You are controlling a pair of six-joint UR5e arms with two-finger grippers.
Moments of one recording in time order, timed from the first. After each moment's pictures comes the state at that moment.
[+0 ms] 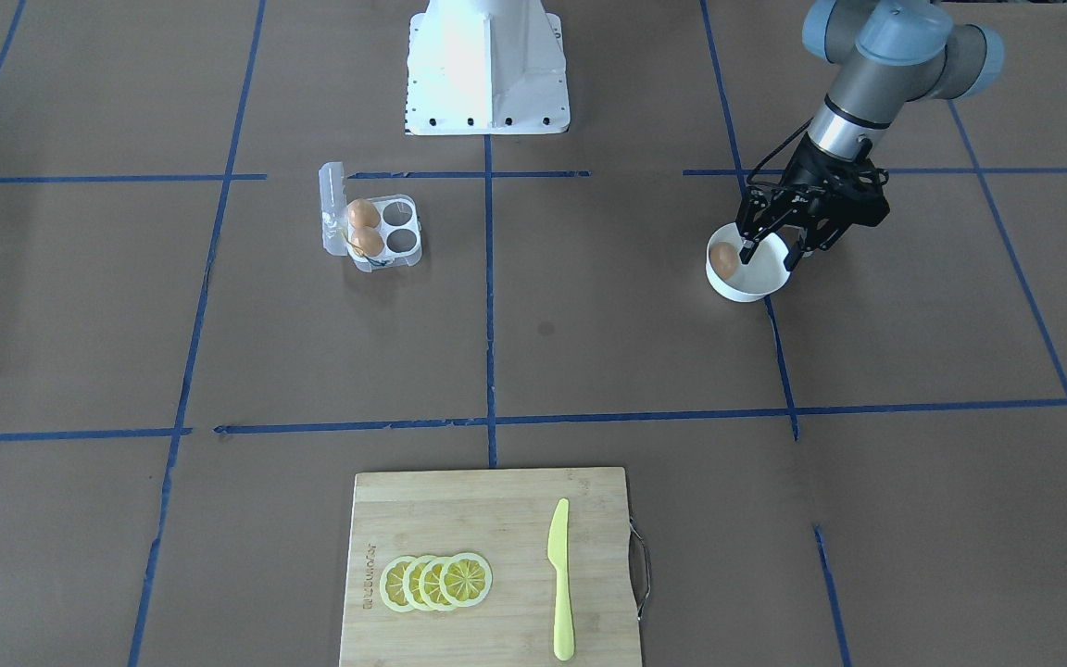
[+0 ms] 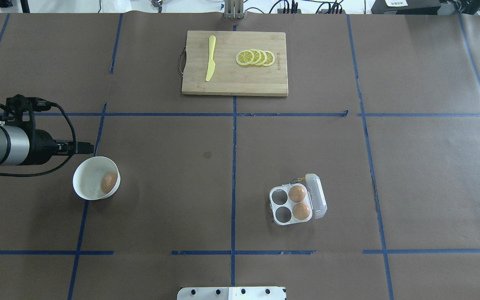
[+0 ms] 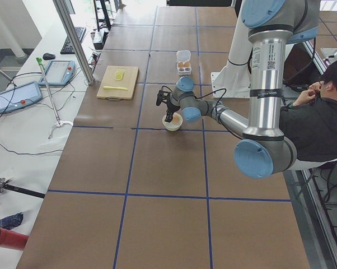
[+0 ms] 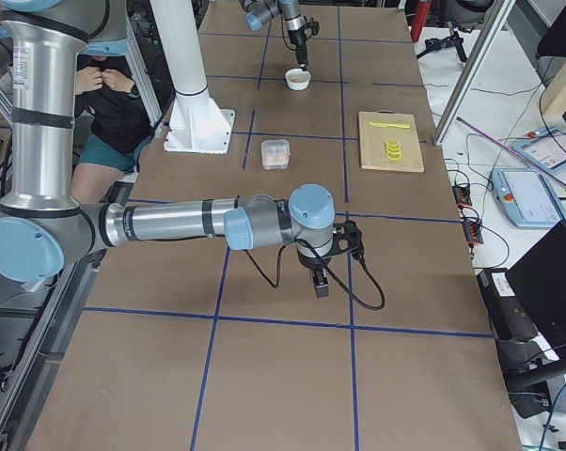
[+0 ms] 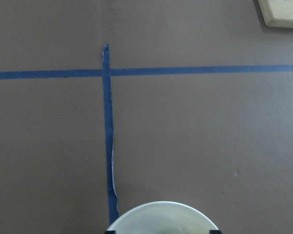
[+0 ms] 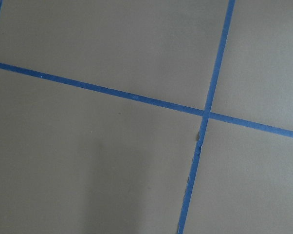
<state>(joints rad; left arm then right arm) -0.59 -1.55 -1.94 -2.22 -1.76 -1.09 1.53 -1.69 1.80 -1.48 2.38 -0.05</state>
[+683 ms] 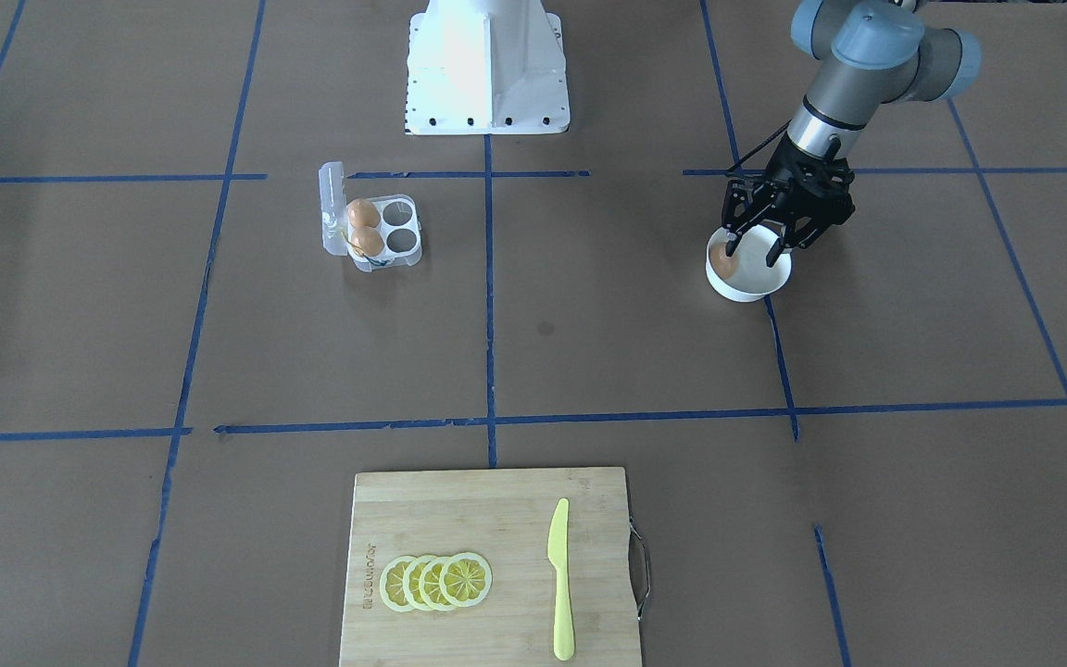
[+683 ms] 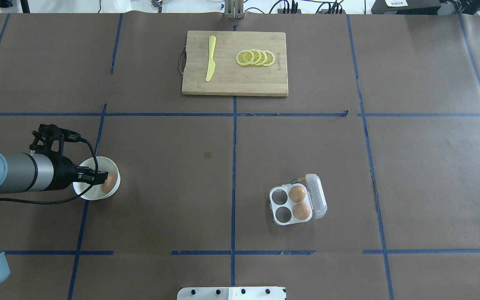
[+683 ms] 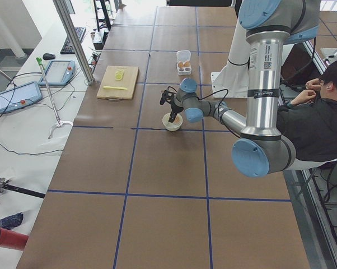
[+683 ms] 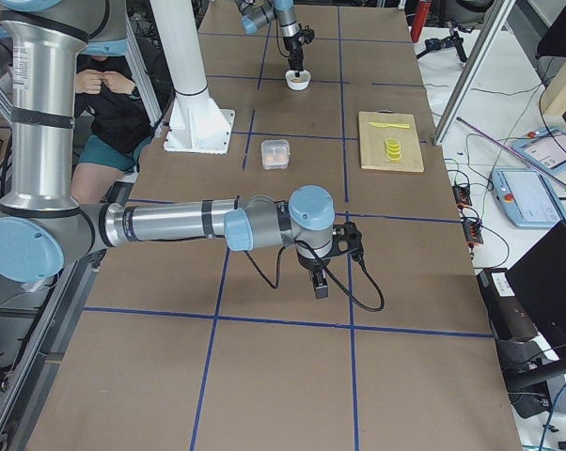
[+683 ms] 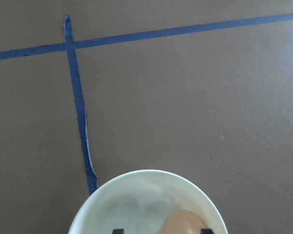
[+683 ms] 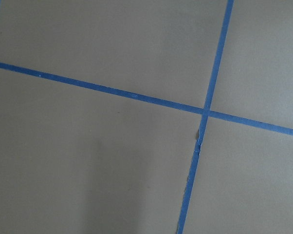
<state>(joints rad) -0.56 -1.56 -1.93 -2.22 -1.75 -0.98 1.53 -1.69 1.80 -1.48 2.39 -0.05</state>
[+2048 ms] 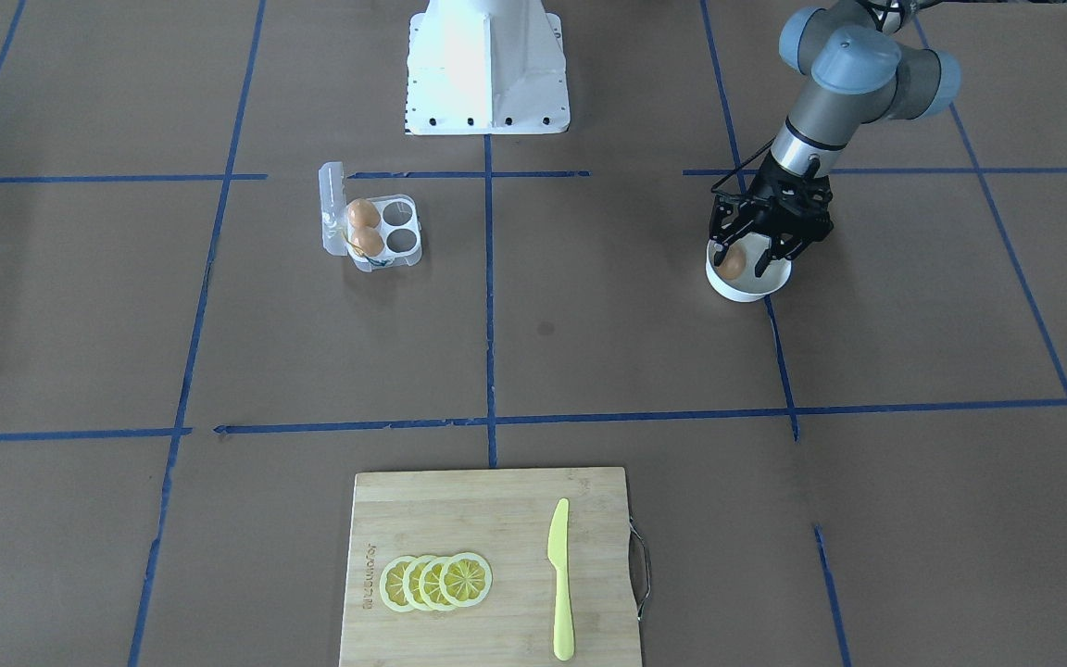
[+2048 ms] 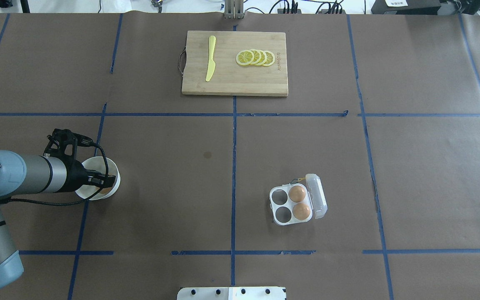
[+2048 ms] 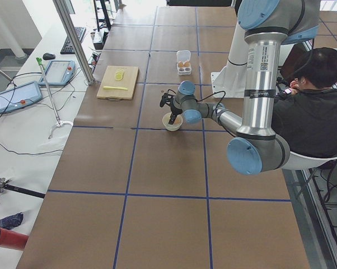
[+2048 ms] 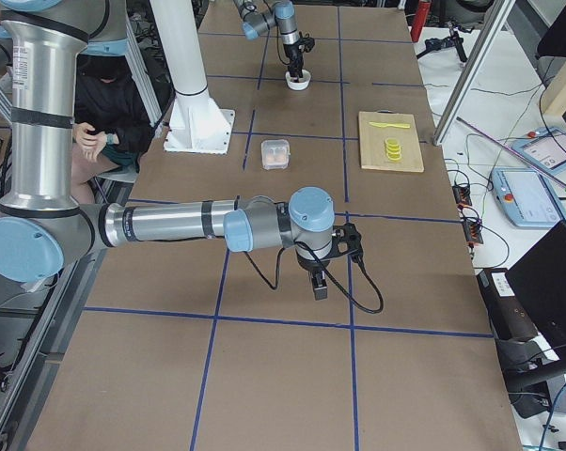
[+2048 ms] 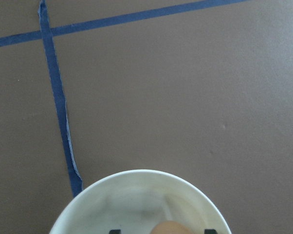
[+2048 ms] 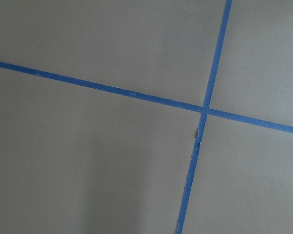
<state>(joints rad) -0.54 -1.60 -1.85 -2.23 -1.75 -0.97 1.53 -1.69 1.79 -1.48 2.39 -0.05</state>
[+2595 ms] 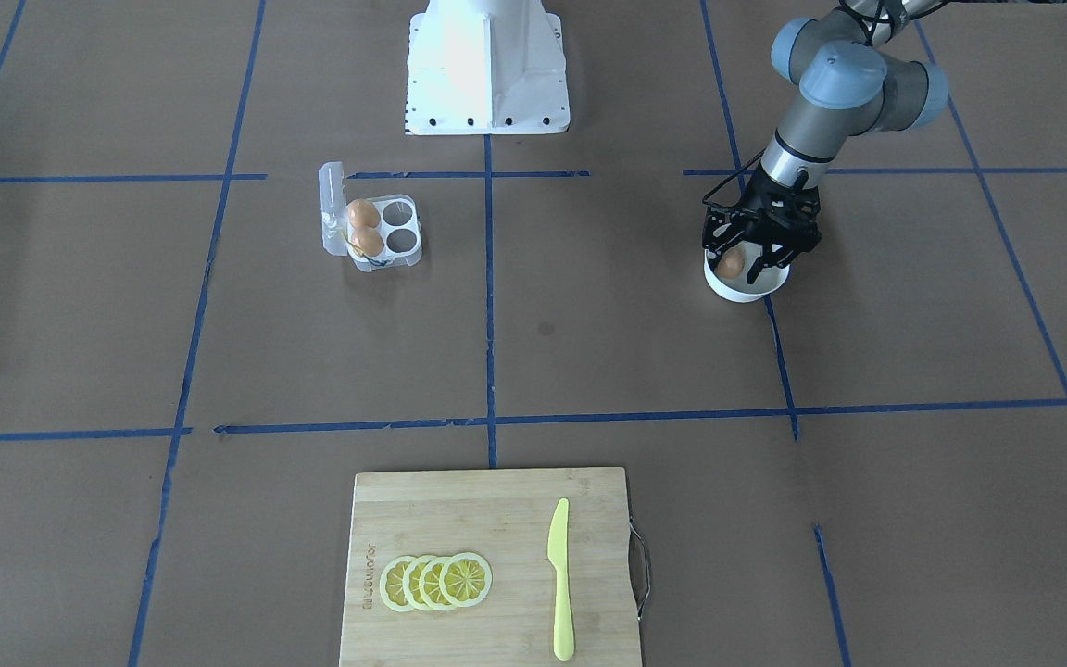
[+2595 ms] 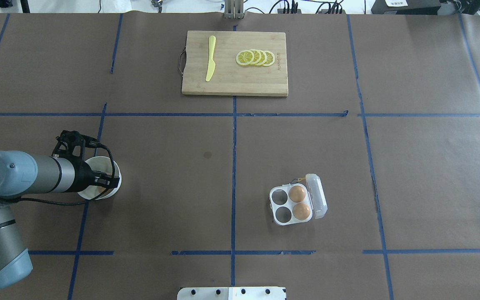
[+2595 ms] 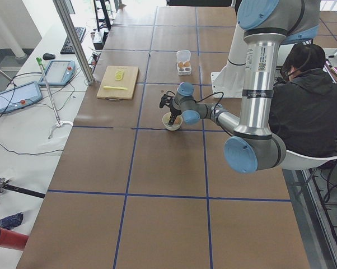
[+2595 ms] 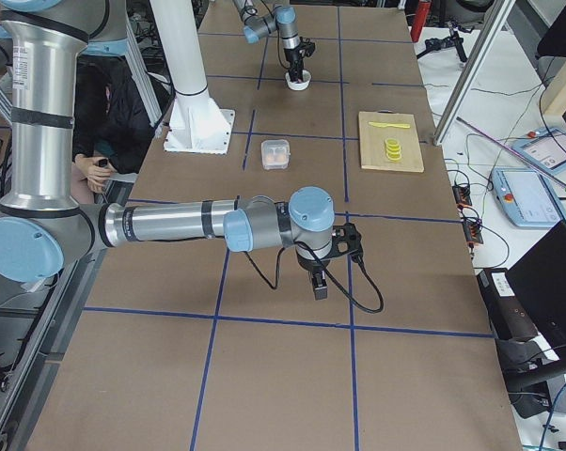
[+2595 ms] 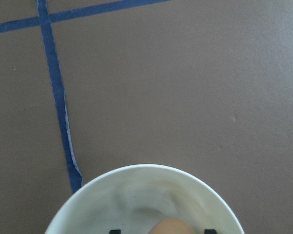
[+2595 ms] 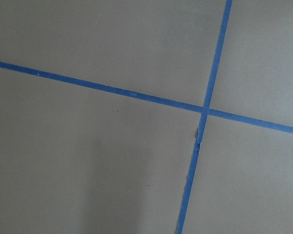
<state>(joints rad) -0.53 -1.63 -1.81 -2.23 -1.75 -0.97 1.53 -1.69 1.80 -1.48 2.39 -0.05</state>
